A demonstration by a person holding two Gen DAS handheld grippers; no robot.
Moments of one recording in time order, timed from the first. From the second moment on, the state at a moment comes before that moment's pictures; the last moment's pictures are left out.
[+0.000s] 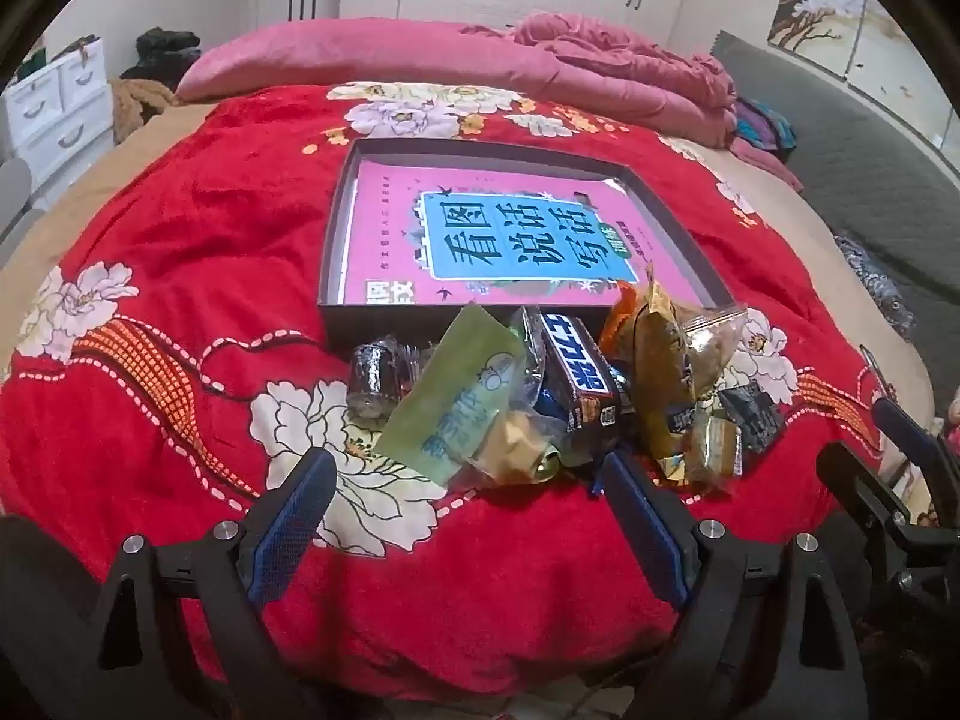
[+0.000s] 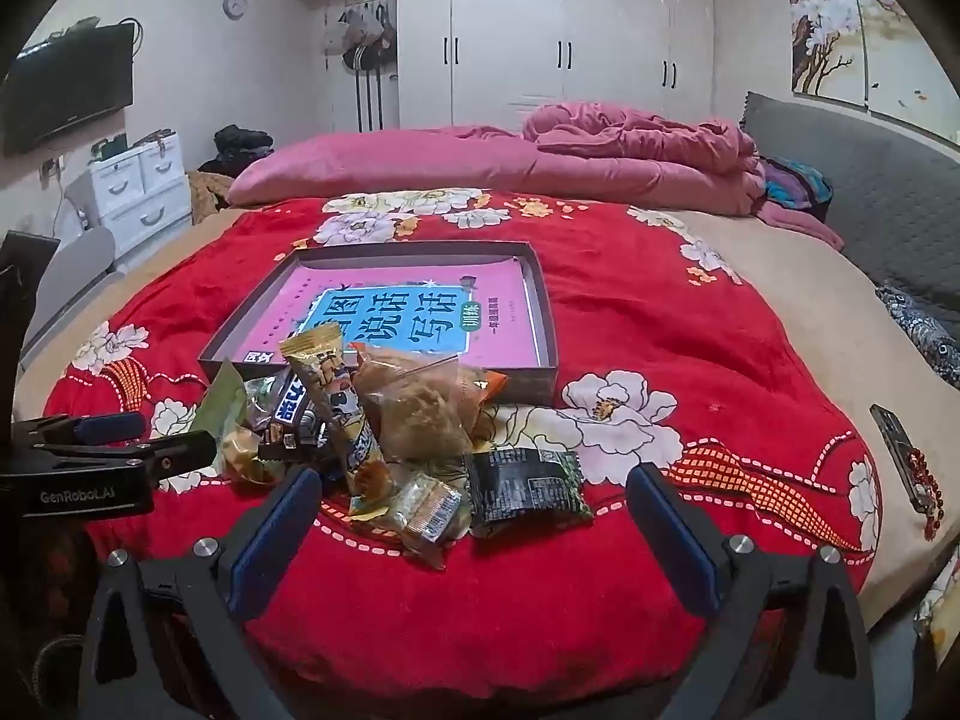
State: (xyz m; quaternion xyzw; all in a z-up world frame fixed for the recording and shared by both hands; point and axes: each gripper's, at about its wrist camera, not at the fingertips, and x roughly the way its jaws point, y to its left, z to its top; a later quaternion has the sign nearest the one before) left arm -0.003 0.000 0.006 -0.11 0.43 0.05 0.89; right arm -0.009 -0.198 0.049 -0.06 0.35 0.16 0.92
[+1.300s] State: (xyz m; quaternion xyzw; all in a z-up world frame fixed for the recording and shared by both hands) left arm -0.003 -0.004 0.007 -0.11 0.43 0.04 0.90; right arm -0.004 -0.205 0.048 -0.04 0.36 0.15 0.92
